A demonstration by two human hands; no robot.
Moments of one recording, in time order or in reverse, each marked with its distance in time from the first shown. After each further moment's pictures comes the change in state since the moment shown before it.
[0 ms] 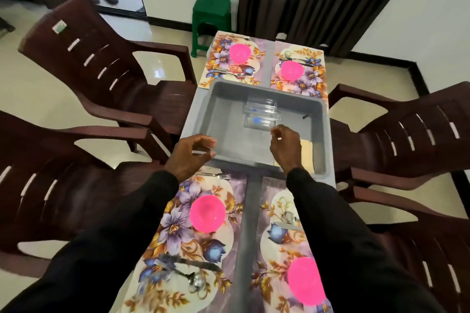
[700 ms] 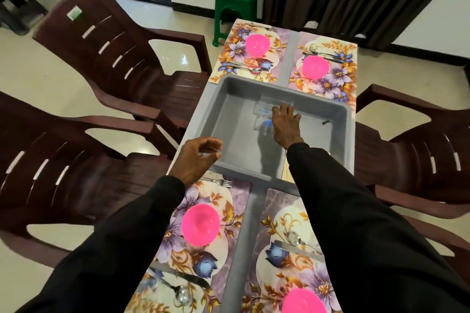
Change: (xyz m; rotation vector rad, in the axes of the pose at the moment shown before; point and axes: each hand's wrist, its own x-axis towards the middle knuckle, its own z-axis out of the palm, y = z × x) left_hand 0.036 -0.005 0.040 0.013 0.100 -0.133; right_hand 0.133 0.046 0.081 -0.840 -0.419 -0.303
